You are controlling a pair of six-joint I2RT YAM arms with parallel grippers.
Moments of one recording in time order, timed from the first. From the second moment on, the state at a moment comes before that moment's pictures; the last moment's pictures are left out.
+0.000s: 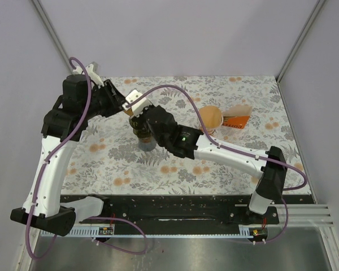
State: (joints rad) left arm -0.26 1.18 1.61 -0.94 0.19 -0.63; right arm 1.17 1.72 1.59 0.03 0.61 -0.33
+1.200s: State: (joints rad) left arm -0.25 1.25 1.38 -0.71 0.09 -0.42; right arm 1.03 1.89 1.97 -0.58 0.40 0.20
